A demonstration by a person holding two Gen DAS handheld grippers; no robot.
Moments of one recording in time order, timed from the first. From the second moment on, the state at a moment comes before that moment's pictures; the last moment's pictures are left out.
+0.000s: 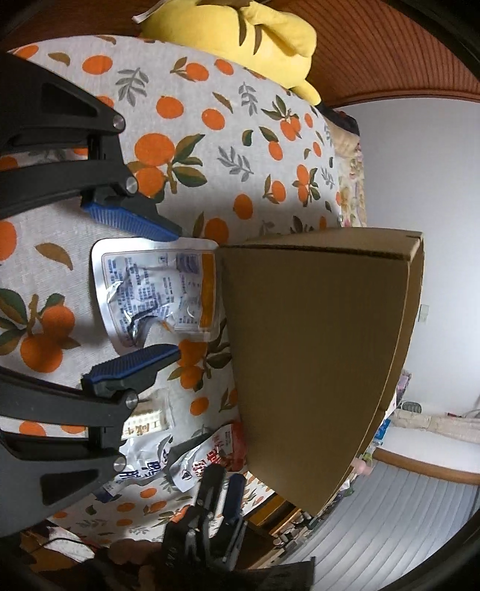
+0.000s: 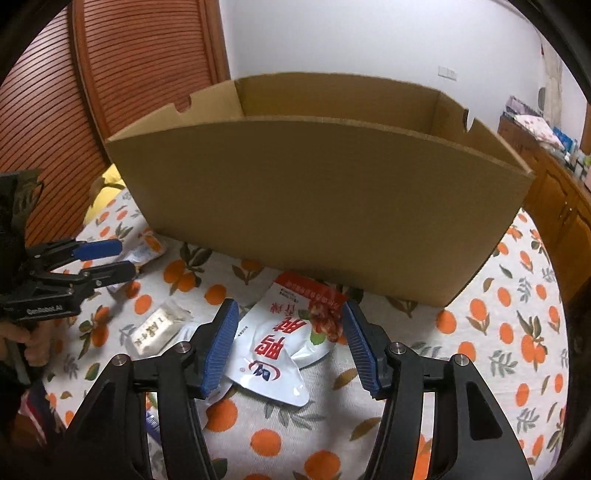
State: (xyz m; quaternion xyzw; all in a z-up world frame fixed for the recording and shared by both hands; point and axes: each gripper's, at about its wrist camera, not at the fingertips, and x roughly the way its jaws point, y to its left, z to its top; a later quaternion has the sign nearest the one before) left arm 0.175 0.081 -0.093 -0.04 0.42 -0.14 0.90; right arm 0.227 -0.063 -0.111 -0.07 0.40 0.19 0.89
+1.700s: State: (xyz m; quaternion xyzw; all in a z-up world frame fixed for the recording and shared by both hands) left arm 0.185 0.088 -0.093 -0.02 0.43 -0.13 0.89; right arm 0.210 -0.080 -0.132 -0.08 0.42 0.20 0.88
